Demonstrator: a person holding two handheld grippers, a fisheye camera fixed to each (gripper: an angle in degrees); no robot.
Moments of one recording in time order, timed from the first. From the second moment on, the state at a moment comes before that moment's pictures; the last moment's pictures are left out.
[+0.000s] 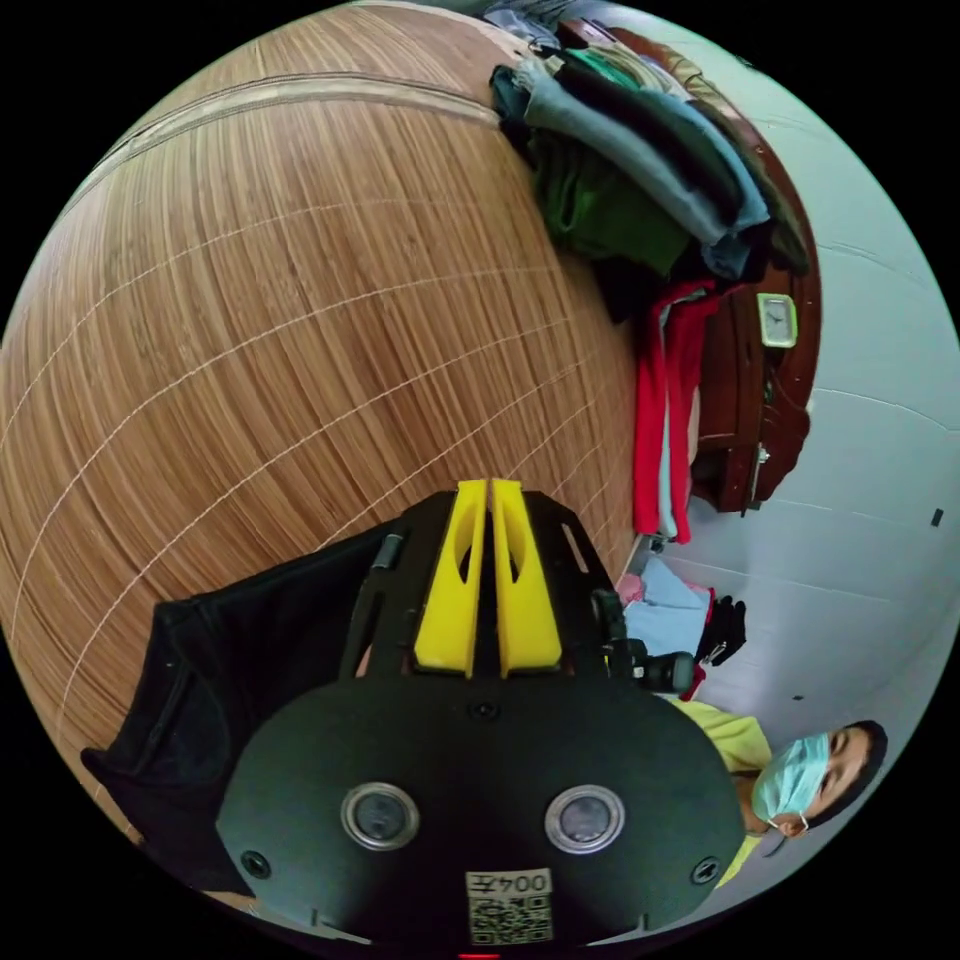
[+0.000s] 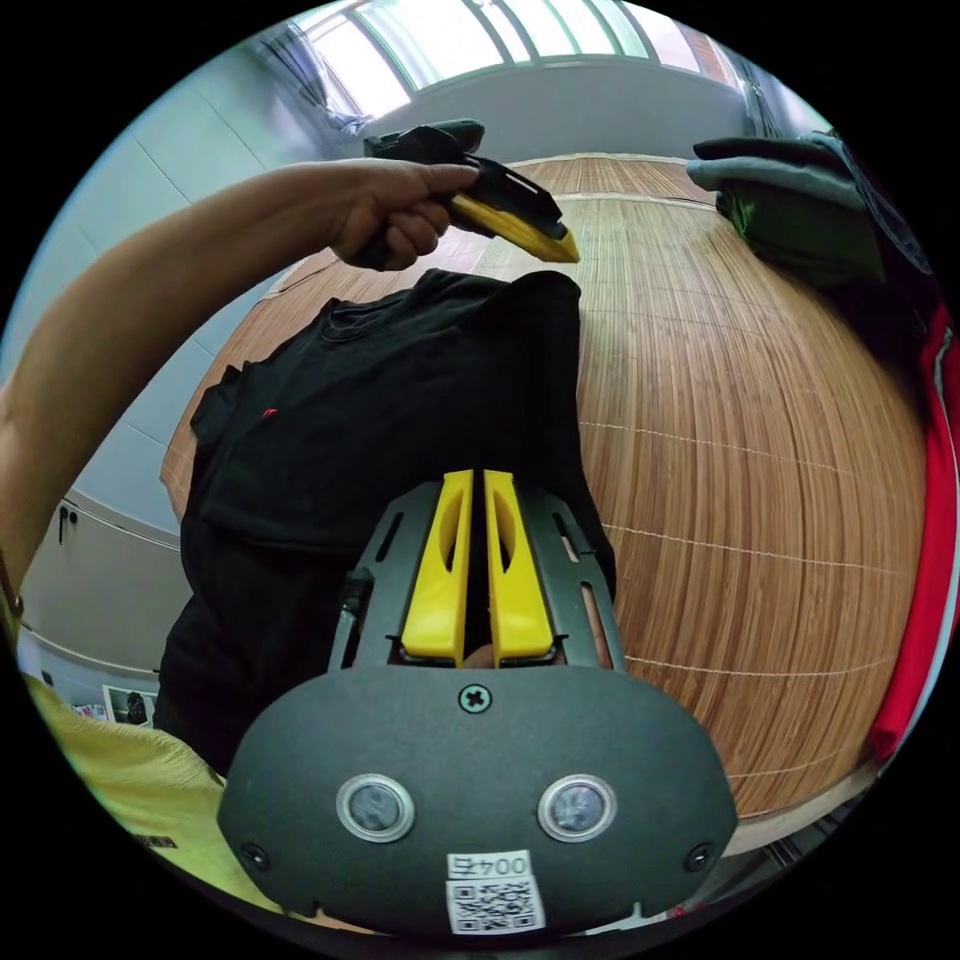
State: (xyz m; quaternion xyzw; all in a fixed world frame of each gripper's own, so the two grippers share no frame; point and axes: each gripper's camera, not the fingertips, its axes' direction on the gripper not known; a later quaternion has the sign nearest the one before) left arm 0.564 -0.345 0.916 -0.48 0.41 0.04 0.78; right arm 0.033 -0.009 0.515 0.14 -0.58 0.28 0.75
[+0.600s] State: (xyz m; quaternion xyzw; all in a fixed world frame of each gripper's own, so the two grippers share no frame) left arm 0.602 -0.322 0.929 -0.59 0.39 0.07 0.70; right arm 0.034 -0.002 0.534 0.14 -0.58 0.28 0.76
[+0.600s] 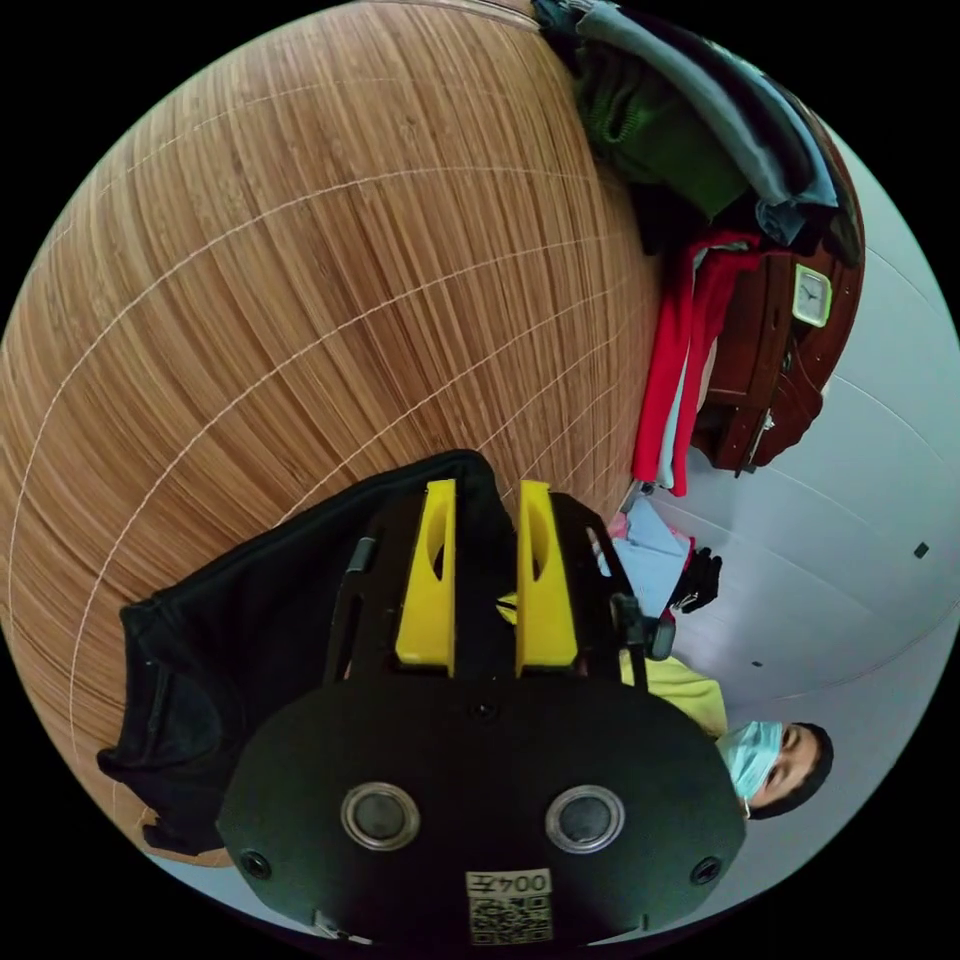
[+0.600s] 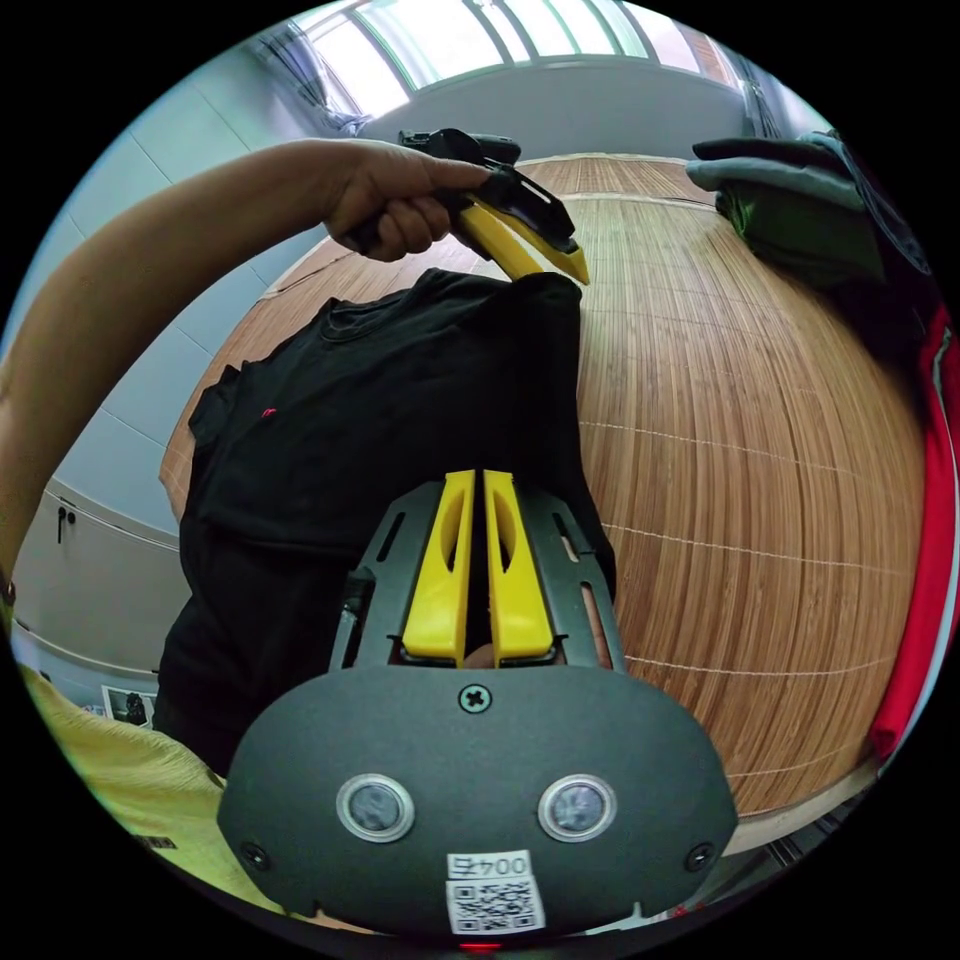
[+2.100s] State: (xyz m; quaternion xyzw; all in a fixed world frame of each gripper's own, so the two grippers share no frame) left arm 0.422 -0.100 0.563 -0.25 0.34 0.11 0.90; right arm -0.024 -0.004 0.510 0.13 -0.54 0.27 0.78
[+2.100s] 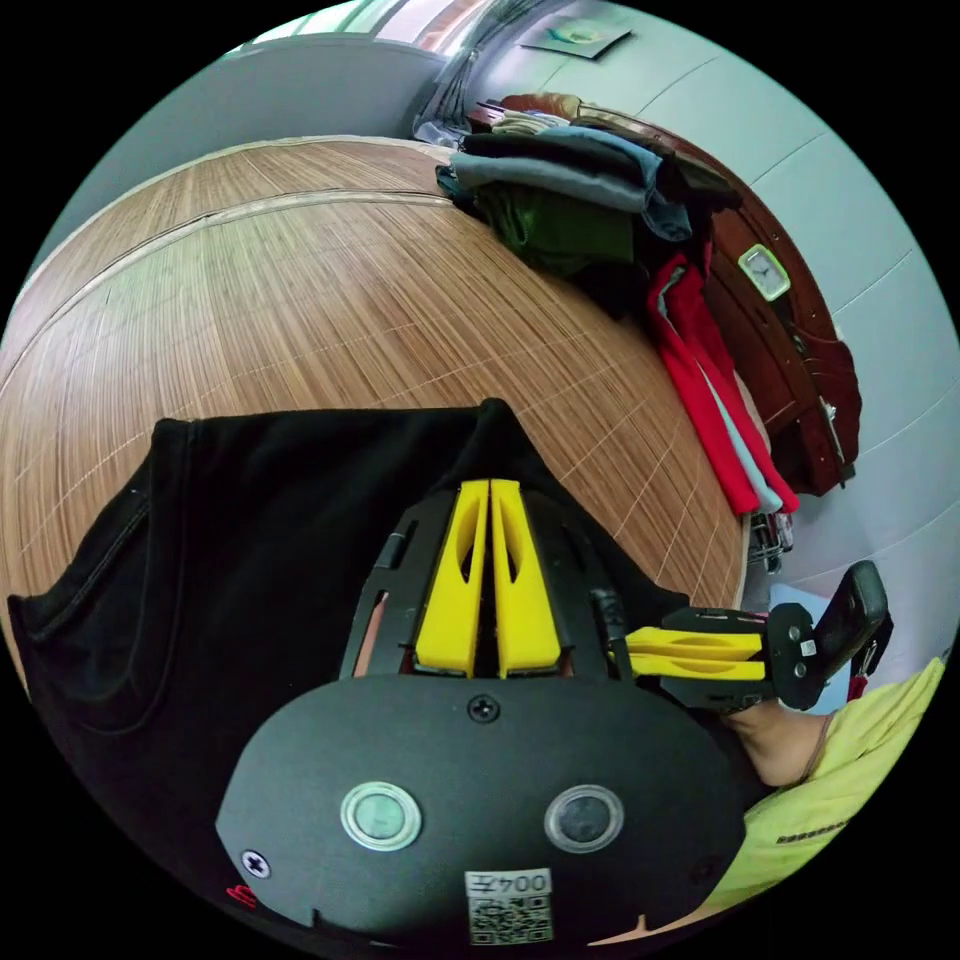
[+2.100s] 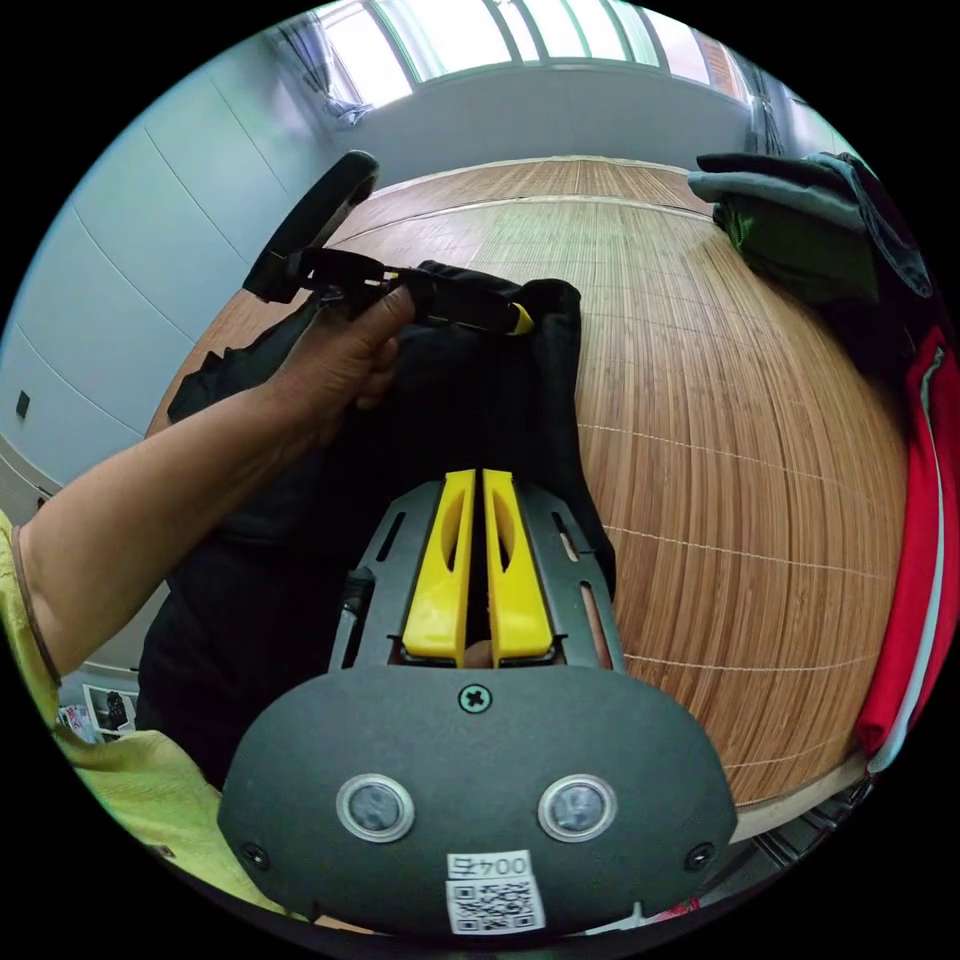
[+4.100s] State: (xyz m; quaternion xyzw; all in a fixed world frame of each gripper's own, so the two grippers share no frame) left arm -0.130 0.304 0.142 -0.16 0.17 -0.02 0.97; right arm -0.301 -0.067 0.263 0.18 -0.39 0.17 0.89
